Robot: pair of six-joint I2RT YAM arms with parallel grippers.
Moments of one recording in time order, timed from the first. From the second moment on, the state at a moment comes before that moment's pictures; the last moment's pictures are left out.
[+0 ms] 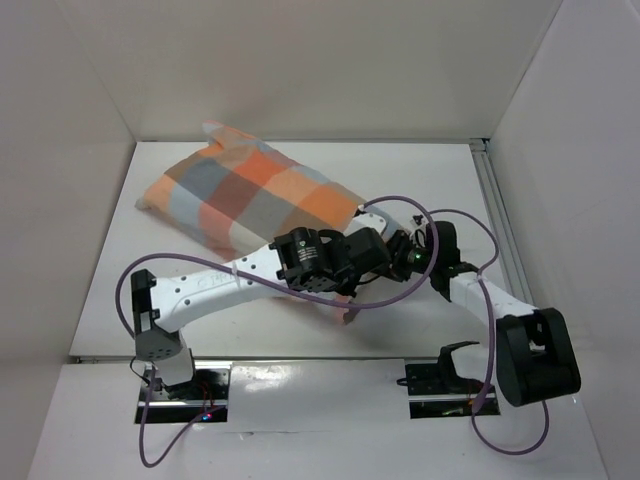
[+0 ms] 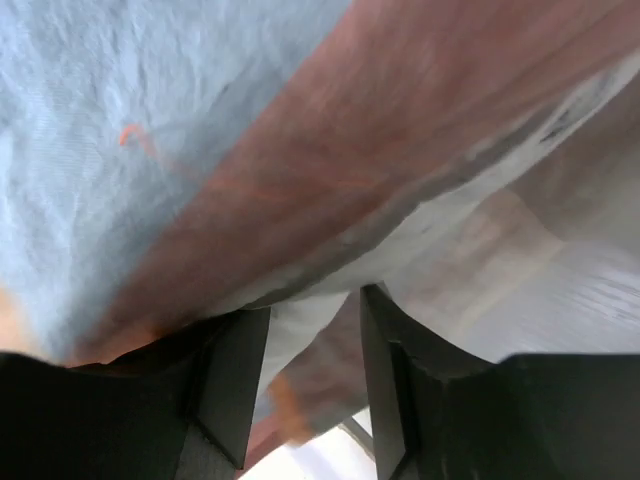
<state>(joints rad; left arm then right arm) -1.24 1.71 1.83 -1.14 -0.45 -0.62 0.16 1.18 0.47 0.08 -0.64 0.83</state>
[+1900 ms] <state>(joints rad) -1.38 1.94 1.83 -1.40 -0.81 -0.87 0.22 1.24 0.47 0.16 -0.62 0.88</state>
